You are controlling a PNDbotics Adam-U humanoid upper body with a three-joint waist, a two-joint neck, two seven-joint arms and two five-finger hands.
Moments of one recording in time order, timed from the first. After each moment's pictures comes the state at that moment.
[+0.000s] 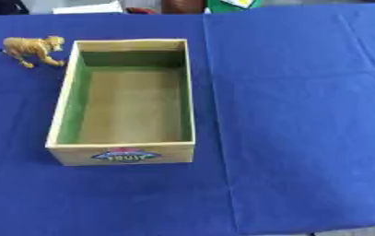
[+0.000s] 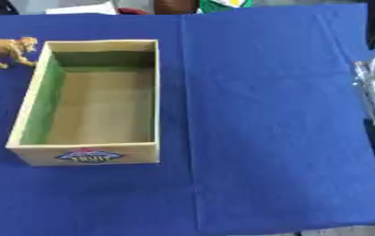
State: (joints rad) left arm -0.70 0.87 -0.01 -1.74 -0.71 0.03 -0.01; right arm -0.42 -0.63 -0.09 -1.99 0.10 -0.02 -0.34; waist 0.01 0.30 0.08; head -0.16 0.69
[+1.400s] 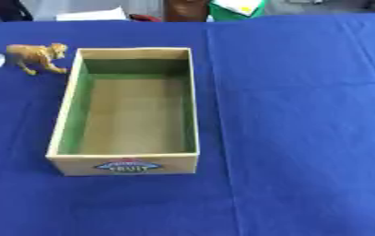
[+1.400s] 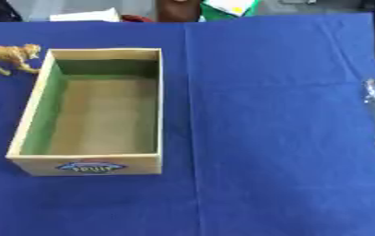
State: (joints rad) left arm -1.05 0.68 -0.17 -1.05 -0.98 -0.22 -0.62; right arm -0.44 -0.63 -0.07 -1.99 0.11 0.00 -0.31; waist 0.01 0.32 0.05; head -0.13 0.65
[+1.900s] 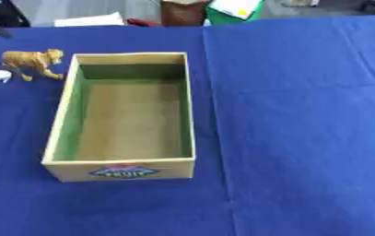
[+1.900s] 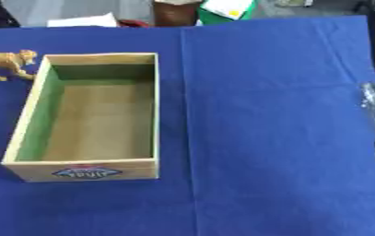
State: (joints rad) left arm -1.07 0.65 -0.17 -1.05 -1.05 -0.20 -0.66; right arm -0.44 -0.63 -0.07 -1.99 0.11 0.00 -0.30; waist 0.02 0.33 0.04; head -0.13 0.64
